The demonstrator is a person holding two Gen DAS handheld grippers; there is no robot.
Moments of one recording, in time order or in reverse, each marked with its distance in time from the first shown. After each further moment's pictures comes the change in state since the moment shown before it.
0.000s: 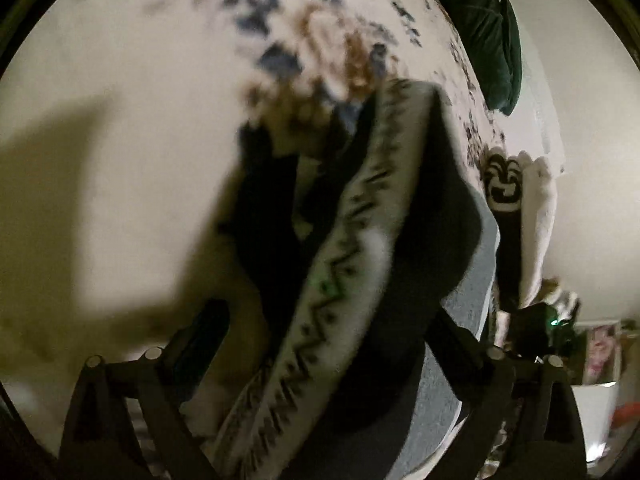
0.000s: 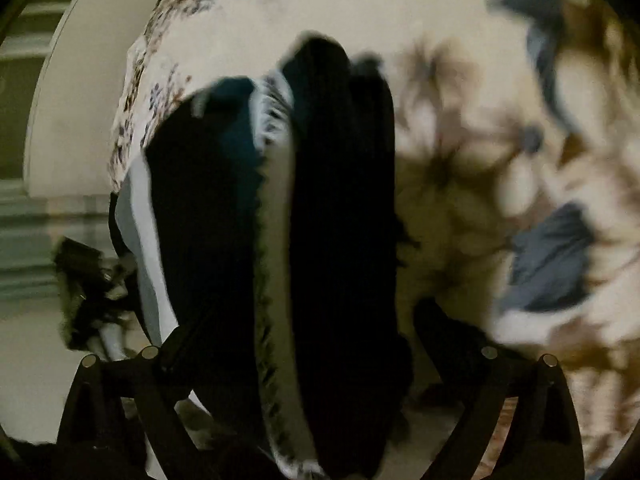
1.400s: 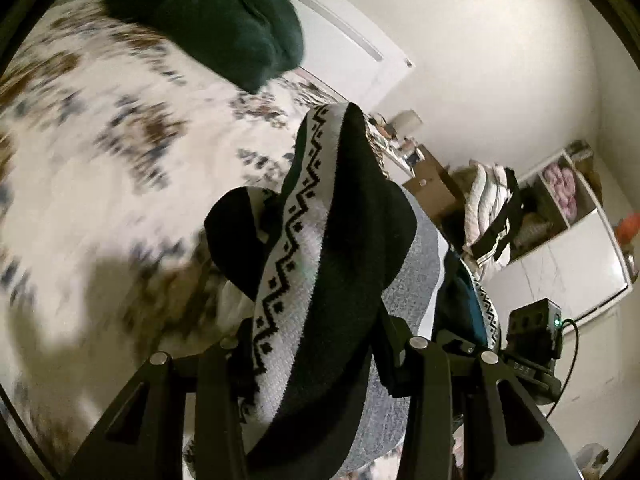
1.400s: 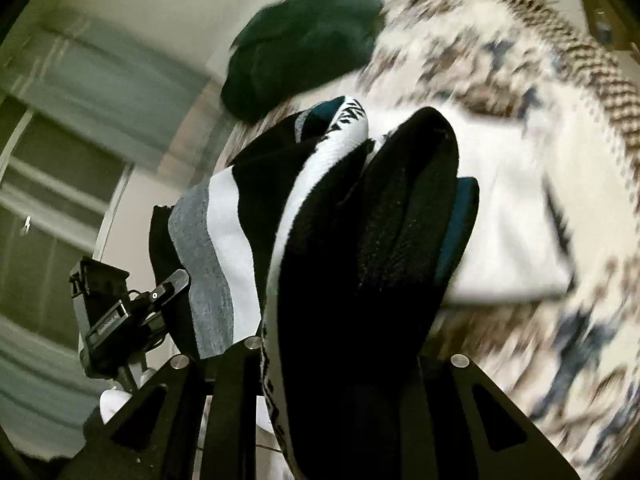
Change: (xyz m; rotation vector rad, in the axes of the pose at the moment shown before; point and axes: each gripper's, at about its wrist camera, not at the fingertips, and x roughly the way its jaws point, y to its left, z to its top) left arm 0.078 -0.459 0.133 0.705 0.118 -0.198; right arm -0.338 -0.010 0.057 0.213 -0.734 0.068
